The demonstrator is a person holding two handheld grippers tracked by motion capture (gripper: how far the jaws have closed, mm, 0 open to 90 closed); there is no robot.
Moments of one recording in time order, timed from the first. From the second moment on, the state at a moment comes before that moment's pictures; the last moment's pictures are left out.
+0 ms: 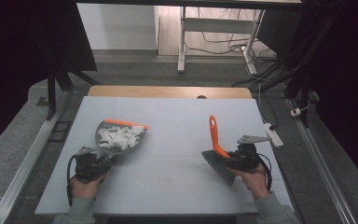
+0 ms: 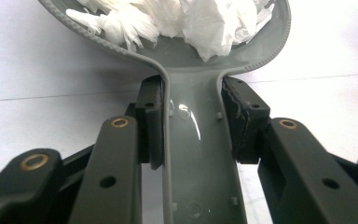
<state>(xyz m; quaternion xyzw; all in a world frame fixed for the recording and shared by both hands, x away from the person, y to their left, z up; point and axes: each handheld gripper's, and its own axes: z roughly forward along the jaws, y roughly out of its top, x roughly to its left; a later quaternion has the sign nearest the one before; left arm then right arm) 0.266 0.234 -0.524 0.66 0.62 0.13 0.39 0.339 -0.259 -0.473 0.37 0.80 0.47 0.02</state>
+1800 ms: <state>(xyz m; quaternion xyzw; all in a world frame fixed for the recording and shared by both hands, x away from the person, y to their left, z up) 0.263 0.240 -0.519 0.69 0.59 0.17 0.37 0.381 -0.268 -0.512 0.44 0.83 0.34 0.07</state>
